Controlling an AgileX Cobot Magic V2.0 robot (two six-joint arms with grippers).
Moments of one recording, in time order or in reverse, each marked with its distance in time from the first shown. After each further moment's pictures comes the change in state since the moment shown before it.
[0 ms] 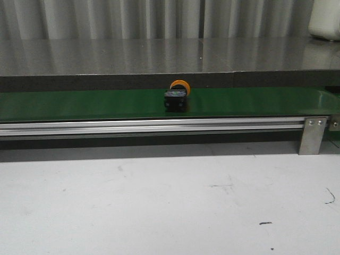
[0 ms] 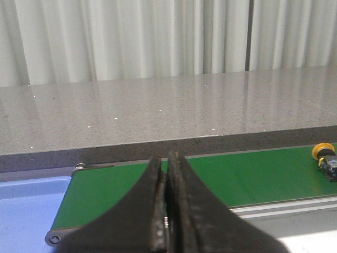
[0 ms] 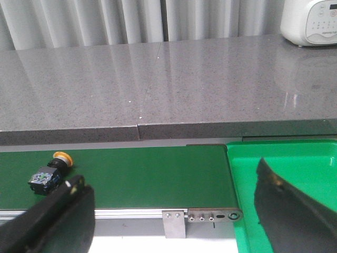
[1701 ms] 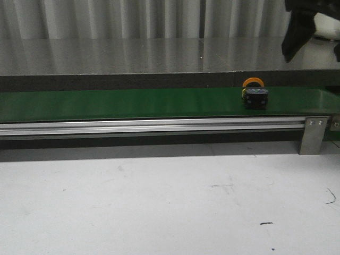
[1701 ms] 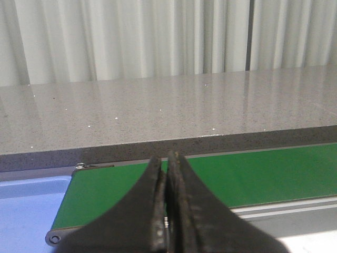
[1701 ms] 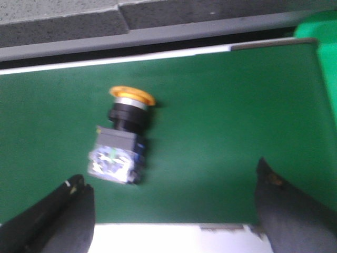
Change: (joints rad) left arm 0.000 0.000 0.000 0.000 0.000 -0.001; right arm 0.046 1.134 -0.580 0.127 0.107 0.012
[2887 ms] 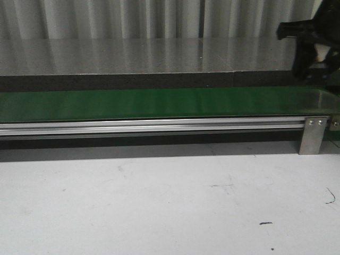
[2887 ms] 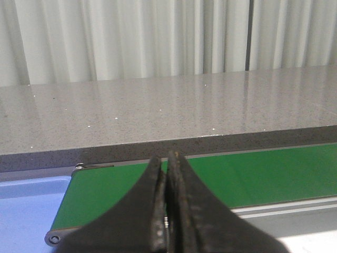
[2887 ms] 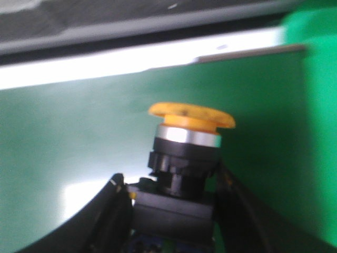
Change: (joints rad) left arm 0.000 0.000 0.000 0.000 0.000 0.000; right arm -0.120 0.223 -0.223 -0.071 0.120 0.002
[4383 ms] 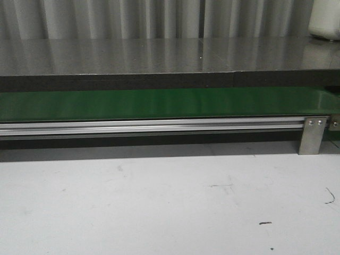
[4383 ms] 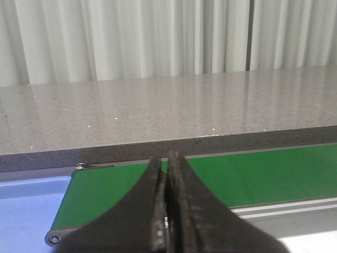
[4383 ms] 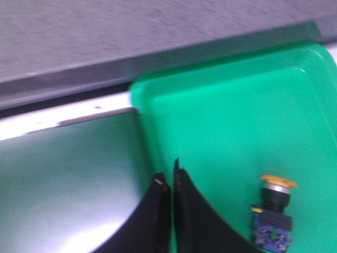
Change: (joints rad) left arm 0.000 0.000 0.000 0.000 0.000 0.000; right arm -0.122 -0.147 -0.056 -0.104 0.085 0.000
